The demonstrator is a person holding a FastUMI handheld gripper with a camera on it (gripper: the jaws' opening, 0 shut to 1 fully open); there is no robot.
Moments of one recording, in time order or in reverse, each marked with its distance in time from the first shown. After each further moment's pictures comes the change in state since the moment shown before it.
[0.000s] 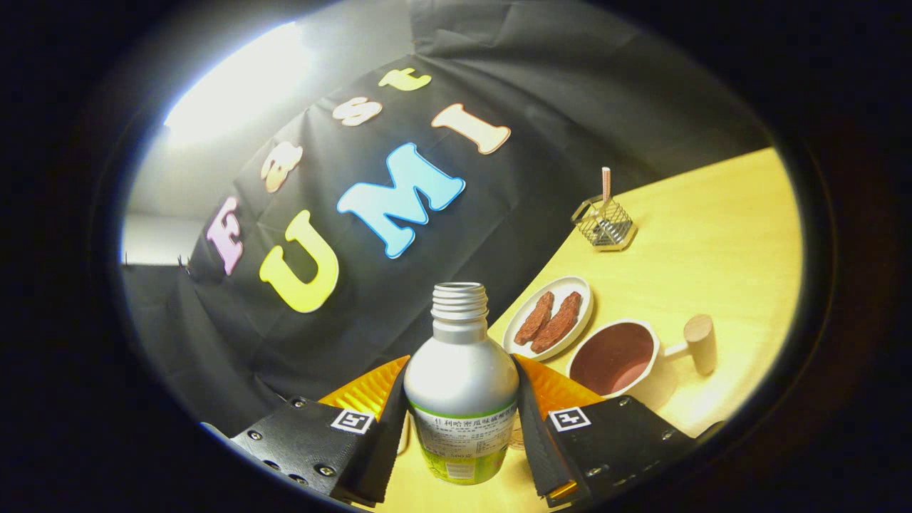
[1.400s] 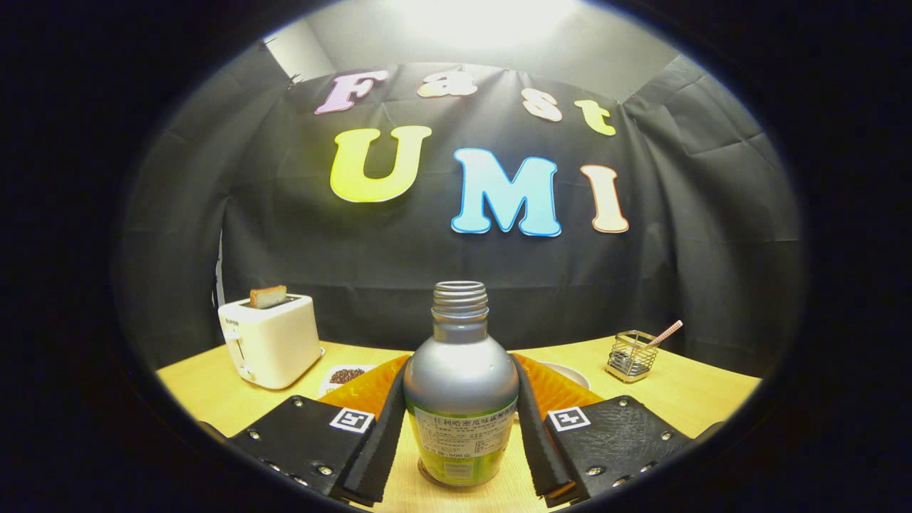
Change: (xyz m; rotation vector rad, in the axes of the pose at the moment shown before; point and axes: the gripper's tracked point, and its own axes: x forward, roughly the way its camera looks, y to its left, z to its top) arm 0.053 0.050 -0.037 -0.829 -0.045 -0.005
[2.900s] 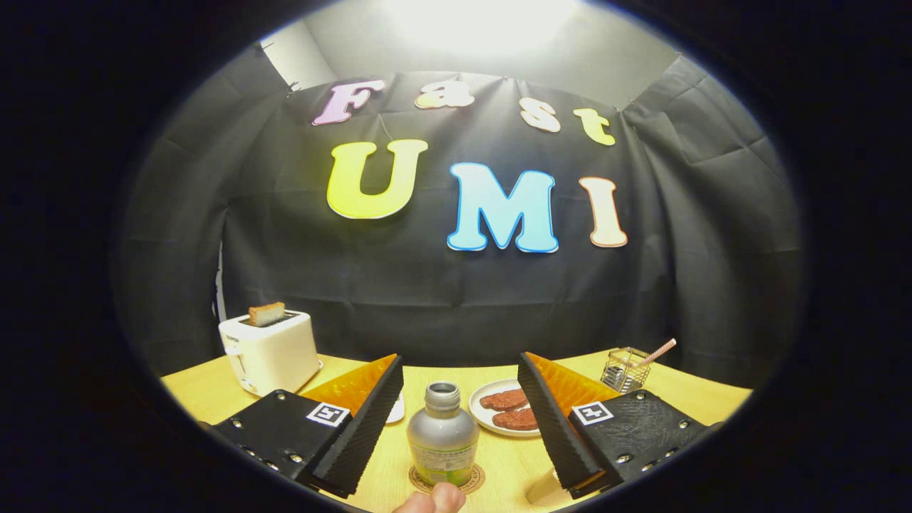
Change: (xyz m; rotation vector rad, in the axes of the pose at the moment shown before) arm -0.024 -0.011 0.069 0.030 -0.062 0.037
